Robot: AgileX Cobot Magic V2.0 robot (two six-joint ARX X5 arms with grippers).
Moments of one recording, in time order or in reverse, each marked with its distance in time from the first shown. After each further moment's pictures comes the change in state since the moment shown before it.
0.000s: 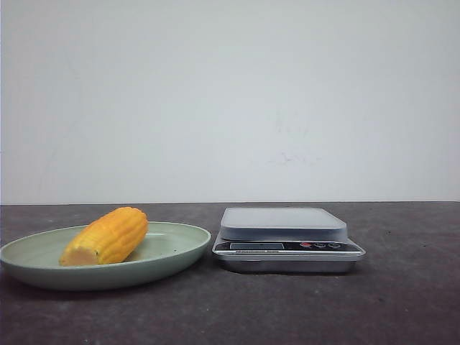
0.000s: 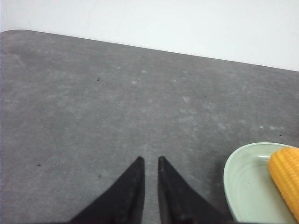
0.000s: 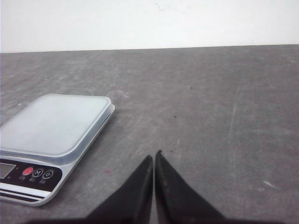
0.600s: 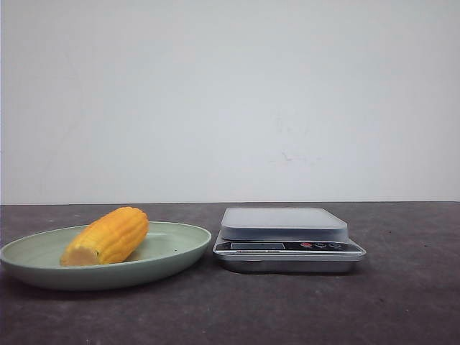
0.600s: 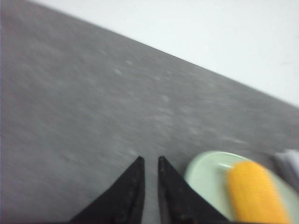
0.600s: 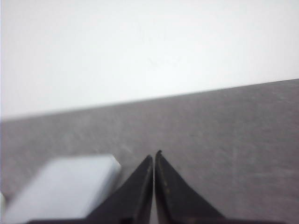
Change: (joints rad) left arm 0.000 0.000 0.011 -0.026 0.119 -0.311; right arm -0.001 0.000 -0.001 0.227 0.047 0.230
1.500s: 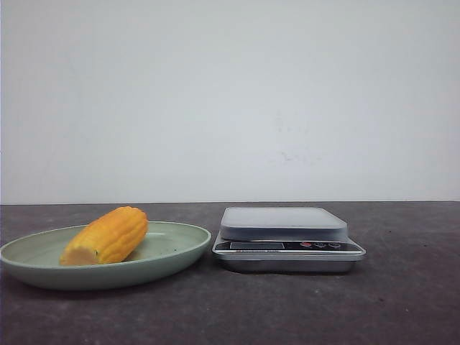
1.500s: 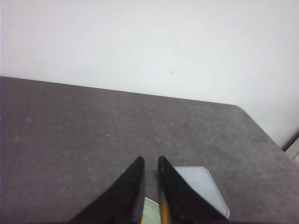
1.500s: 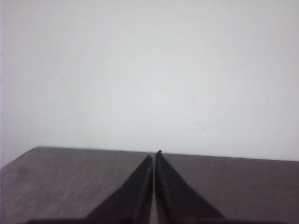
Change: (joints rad) left arm 0.000 0.652 1.101 -0.491 0.301 0.207; right arm 0.001 0.618 1.013 -0.423 -0.212 -0.124
